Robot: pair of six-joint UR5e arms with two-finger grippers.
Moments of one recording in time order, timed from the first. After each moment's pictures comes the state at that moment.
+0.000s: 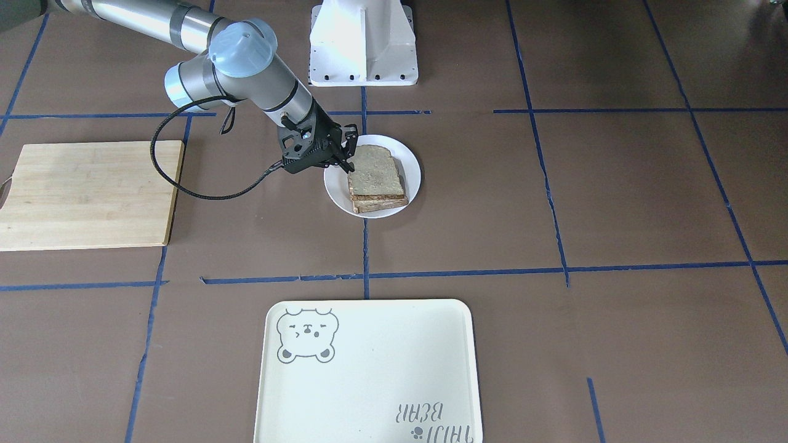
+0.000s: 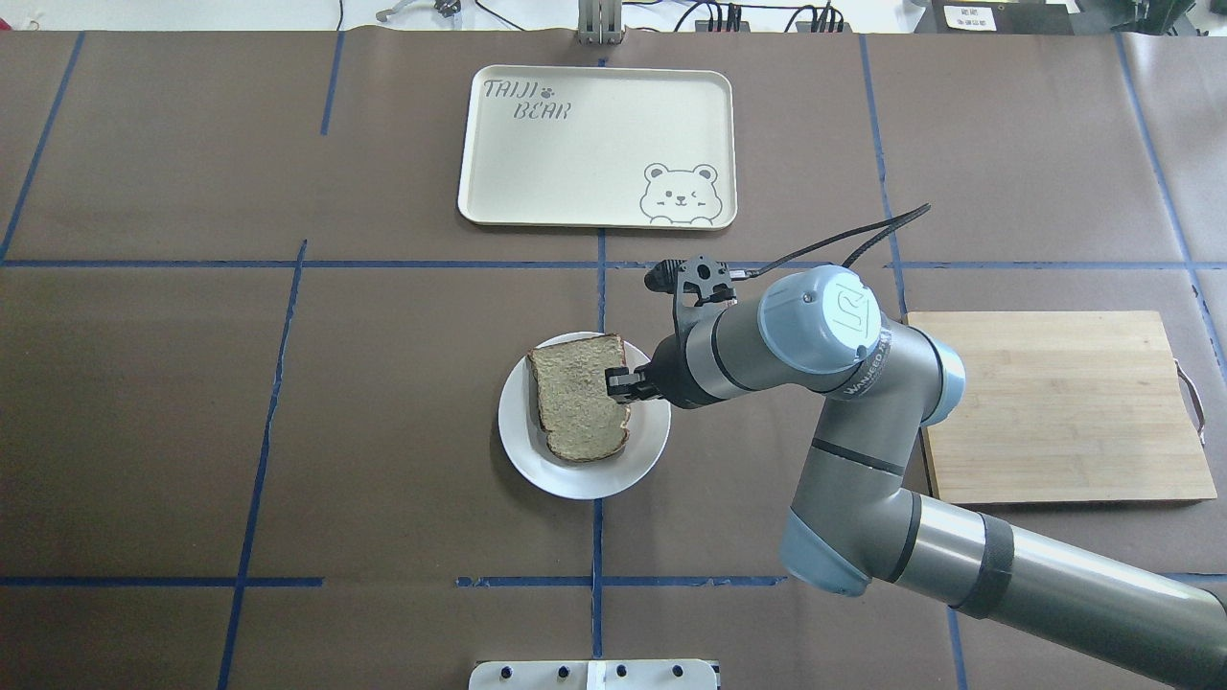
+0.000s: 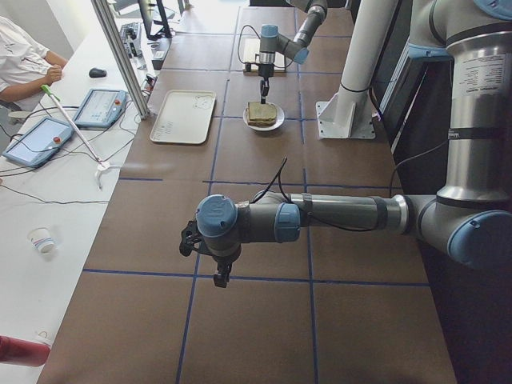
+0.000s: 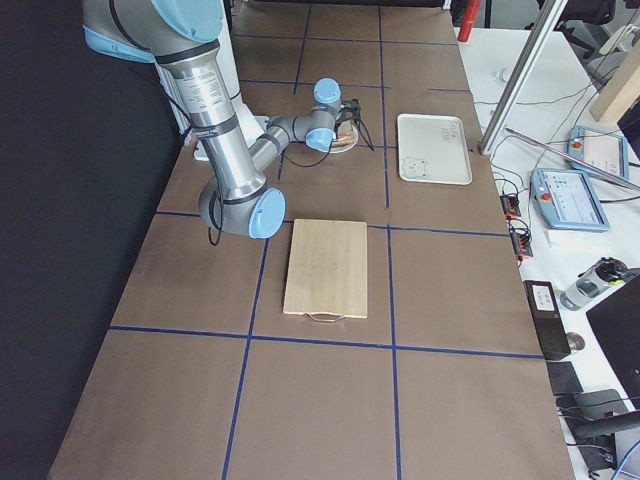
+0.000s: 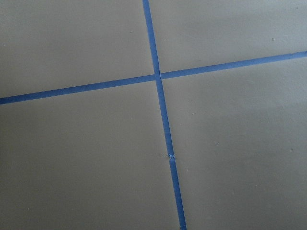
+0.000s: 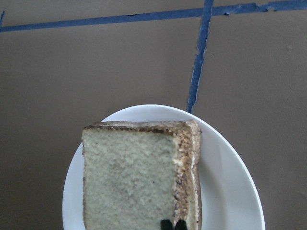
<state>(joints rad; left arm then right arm) -1.62 -1.52 -1.66 -1.52 -2.44 0.23 0.48 -1.04 1.64 -0.95 1.93 1.24</state>
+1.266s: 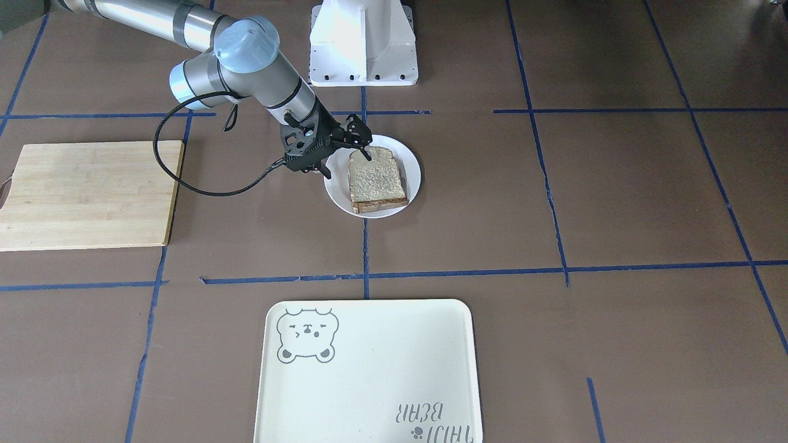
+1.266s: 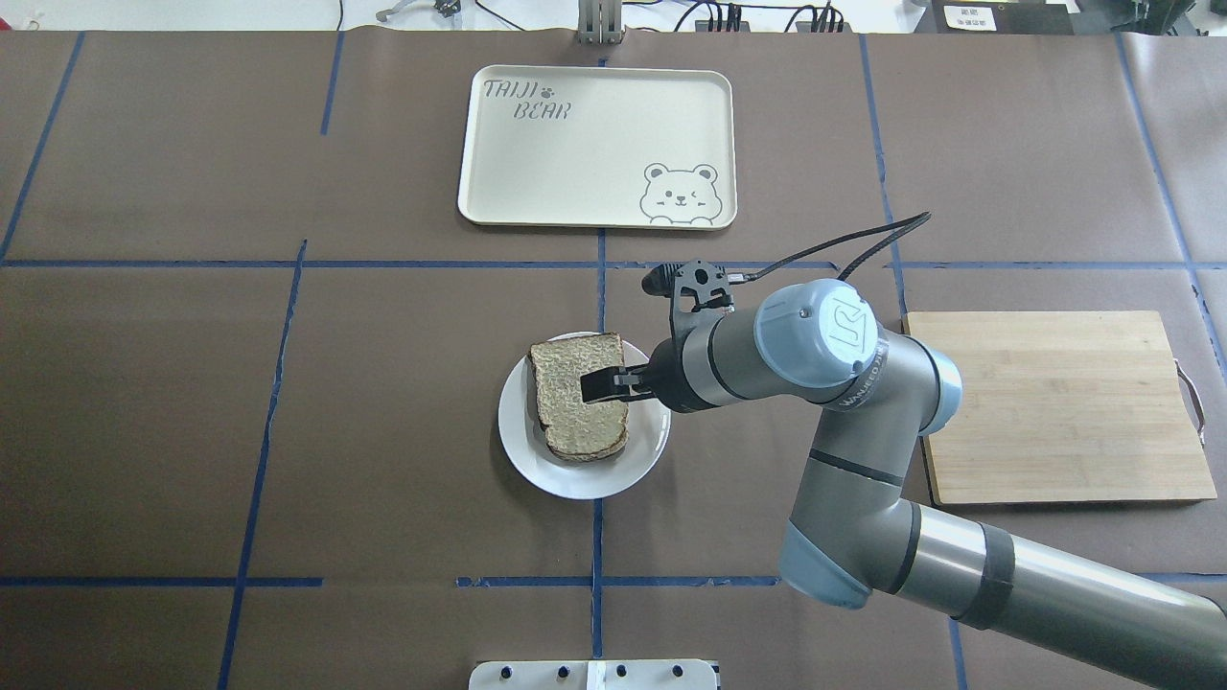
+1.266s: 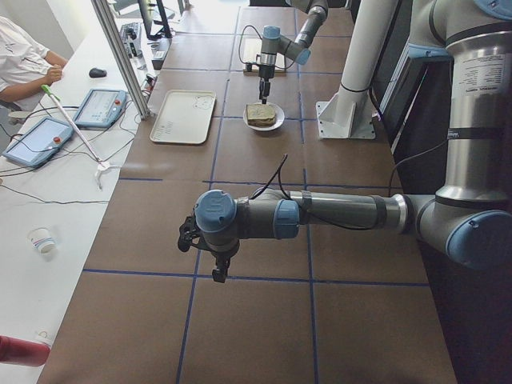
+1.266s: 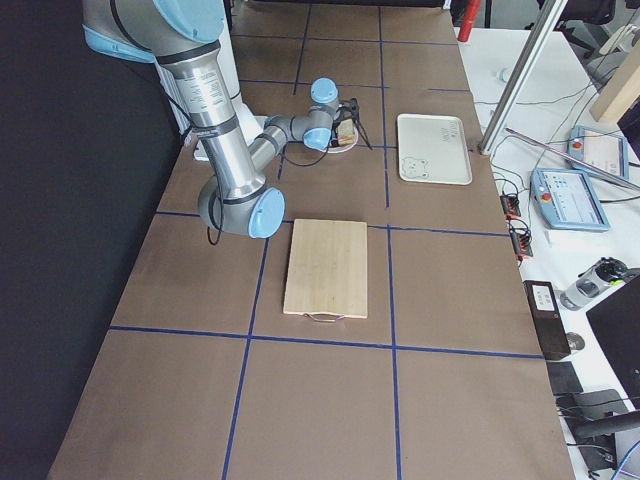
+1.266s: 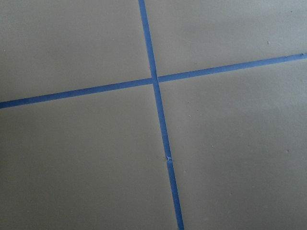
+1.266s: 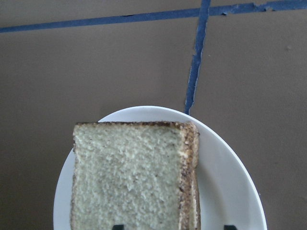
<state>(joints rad) -1.61 -1.53 -1.68 -1.53 -2.47 0.13 0.47 -1.06 1.67 -0.95 1.88 1.24</state>
